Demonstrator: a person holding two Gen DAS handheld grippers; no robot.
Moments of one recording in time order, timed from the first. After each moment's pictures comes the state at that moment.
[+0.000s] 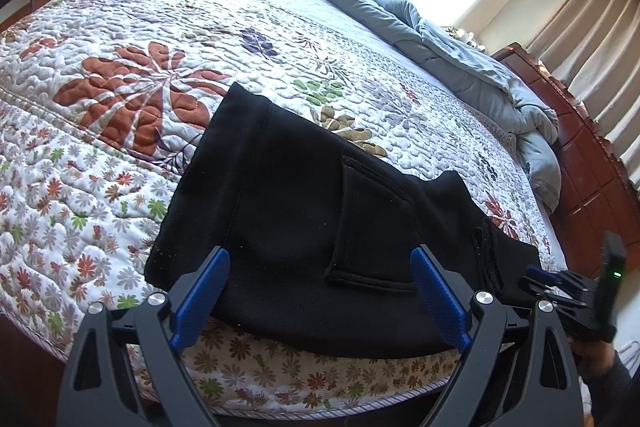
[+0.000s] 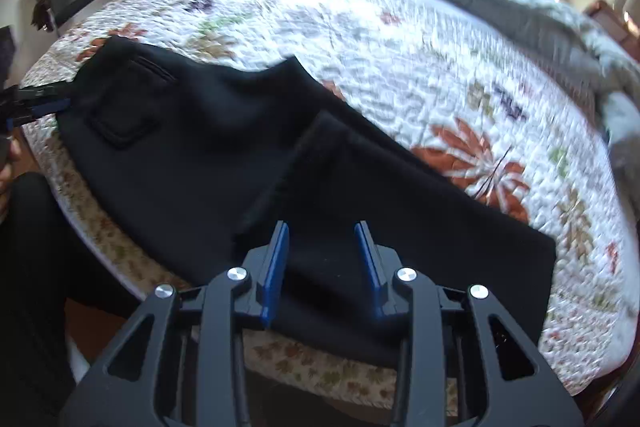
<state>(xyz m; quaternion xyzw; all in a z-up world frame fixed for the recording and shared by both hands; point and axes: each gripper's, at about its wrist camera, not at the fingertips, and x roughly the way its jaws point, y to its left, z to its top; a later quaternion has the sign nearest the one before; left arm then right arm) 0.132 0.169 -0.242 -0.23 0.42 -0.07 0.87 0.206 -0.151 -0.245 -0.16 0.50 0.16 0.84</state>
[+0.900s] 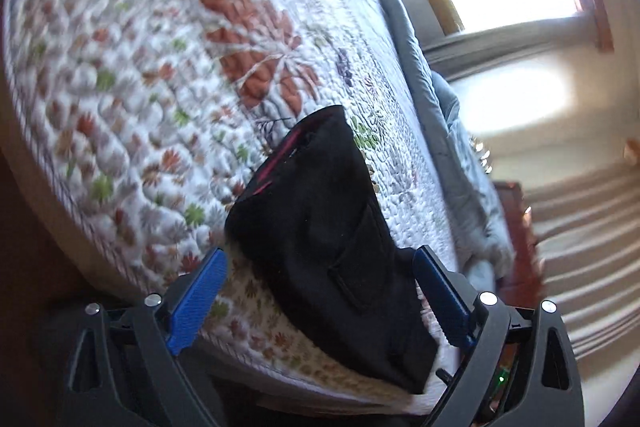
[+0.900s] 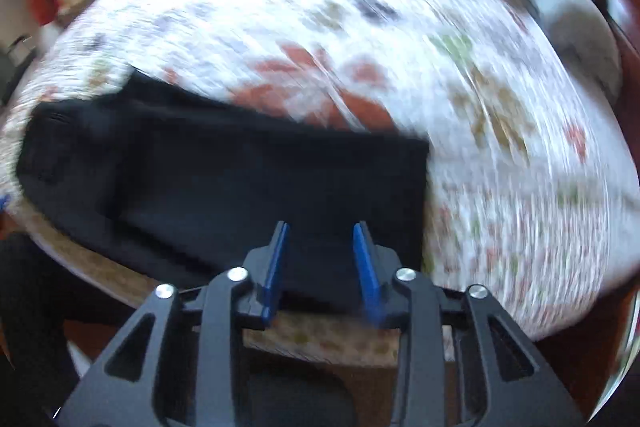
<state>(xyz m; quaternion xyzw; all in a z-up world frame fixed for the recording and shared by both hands) 0.083 0.246 -0.262 -0.53 0.37 -0.01 0.76 0.234 -0.298 -0.216 -0.06 0.55 0.07 0.83</state>
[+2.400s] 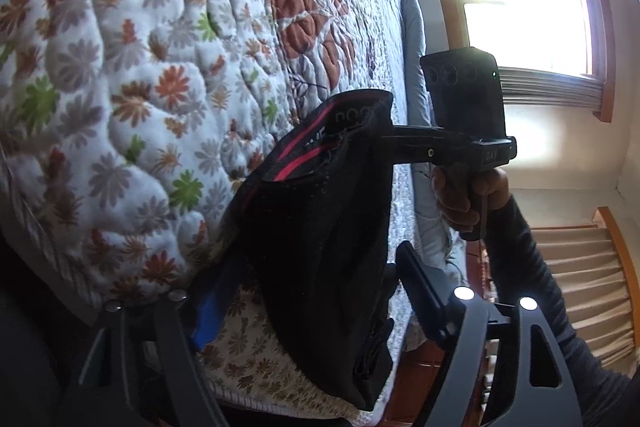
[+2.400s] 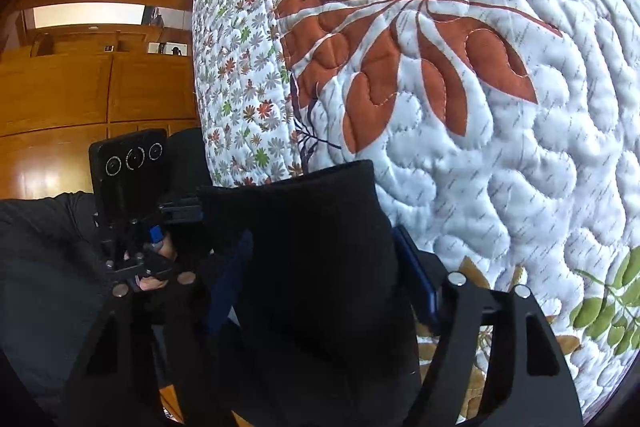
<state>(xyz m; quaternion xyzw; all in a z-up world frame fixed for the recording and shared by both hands) 0.106 0.235 -0.339 -0.62 0.35 -0.02 0.70 0.389 0.247 -0.330 -0.27 0.70 0.58 0.30</state>
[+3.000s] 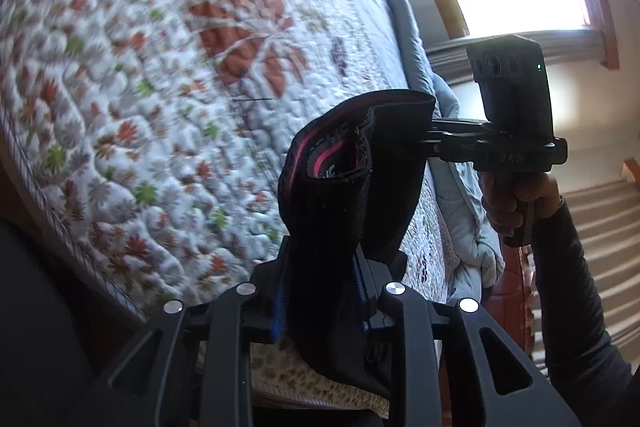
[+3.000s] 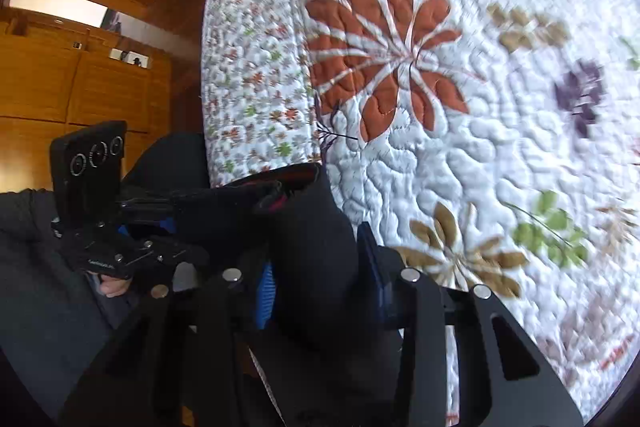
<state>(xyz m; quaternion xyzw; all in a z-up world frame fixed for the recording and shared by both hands) 0.100 0.223 -0.251 -0.53 0.37 -0.01 0.76 0.359 0.214 -0.224 -0.34 0.62 0.57 0.43</state>
